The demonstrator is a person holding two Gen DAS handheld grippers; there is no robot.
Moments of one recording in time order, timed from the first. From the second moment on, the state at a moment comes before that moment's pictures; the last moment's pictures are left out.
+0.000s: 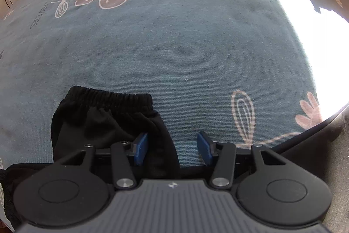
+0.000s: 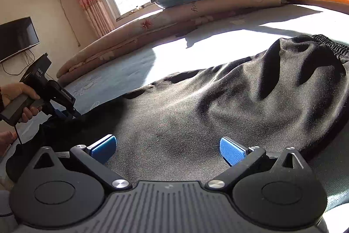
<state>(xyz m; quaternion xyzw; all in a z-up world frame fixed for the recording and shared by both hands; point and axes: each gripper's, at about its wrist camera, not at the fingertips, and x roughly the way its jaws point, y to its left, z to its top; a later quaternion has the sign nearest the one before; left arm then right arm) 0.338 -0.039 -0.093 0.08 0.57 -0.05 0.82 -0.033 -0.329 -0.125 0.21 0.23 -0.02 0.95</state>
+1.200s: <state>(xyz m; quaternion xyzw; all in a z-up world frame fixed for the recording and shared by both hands) 0.223 0.168 -0.004 -0.03 0.47 0.01 0.88 -0.034 -0.320 -0.127 0.19 0.23 -0.05 0.95</state>
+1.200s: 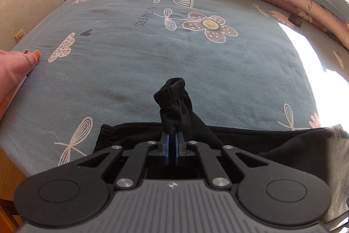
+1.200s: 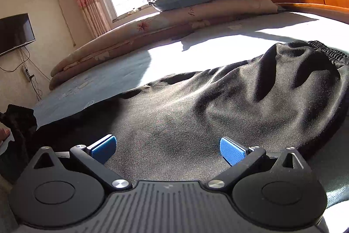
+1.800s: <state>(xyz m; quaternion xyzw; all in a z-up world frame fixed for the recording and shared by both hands) 0.176 0.249 -0.064 -0.11 0.50 0.02 0.86 -0.031 -0.301 -0.131 0.13 0.24 -0.07 0.96</state>
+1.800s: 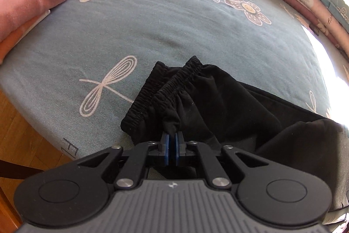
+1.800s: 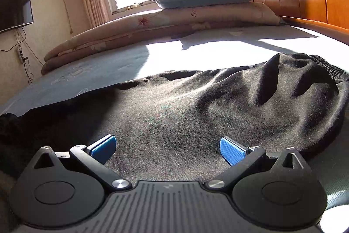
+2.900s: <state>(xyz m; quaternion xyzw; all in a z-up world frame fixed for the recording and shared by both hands) 0.283 0.248 -0.077 0.06 0.43 -0.21 0.88 -0.016 -0.262 -0.096 0.07 0.25 -0.07 0.96</state>
